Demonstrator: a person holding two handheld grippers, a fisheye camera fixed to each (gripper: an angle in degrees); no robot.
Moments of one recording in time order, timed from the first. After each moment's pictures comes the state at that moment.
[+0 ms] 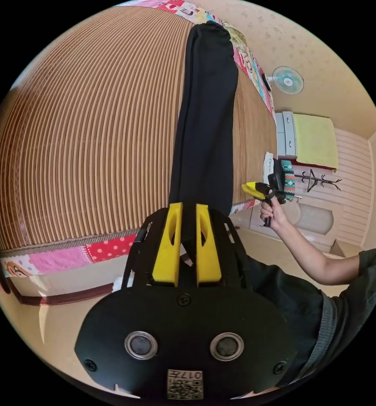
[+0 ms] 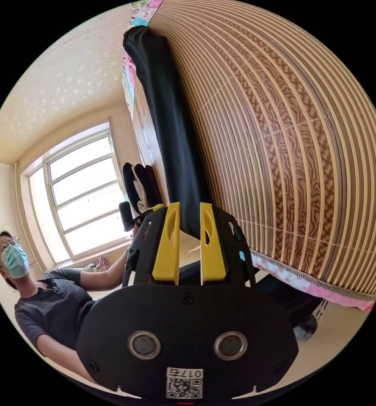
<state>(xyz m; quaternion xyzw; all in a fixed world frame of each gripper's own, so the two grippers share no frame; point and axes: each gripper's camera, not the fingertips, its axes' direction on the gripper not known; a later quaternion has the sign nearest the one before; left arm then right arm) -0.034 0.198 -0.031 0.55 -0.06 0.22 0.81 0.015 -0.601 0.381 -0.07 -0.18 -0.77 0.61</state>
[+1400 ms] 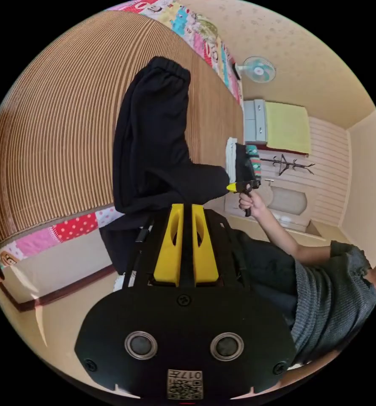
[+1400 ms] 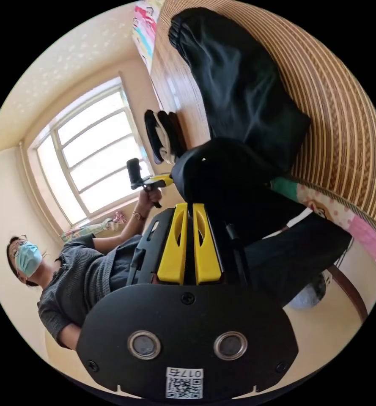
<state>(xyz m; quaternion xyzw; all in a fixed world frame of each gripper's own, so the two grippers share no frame) 0.034 0.260 0.029 0.42 -0.08 0.25 0.87 0.115 -0.566 0.402 -0.20 -0.02 -0.80 0.56</state>
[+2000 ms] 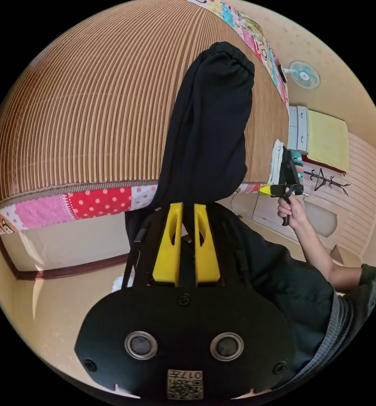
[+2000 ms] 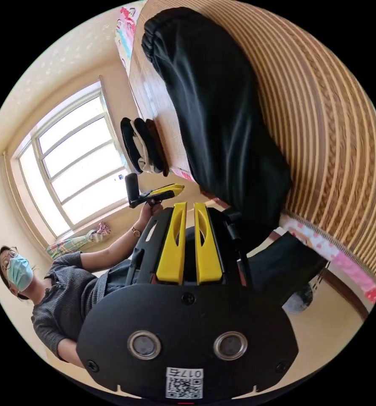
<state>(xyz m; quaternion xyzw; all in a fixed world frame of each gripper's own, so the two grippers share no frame) 0.028 0.167 0.043 0.49 -0.08 0.18 0.85 0.015 -0.557 0.463 -0.14 -0.04 -0.81 0.57</state>
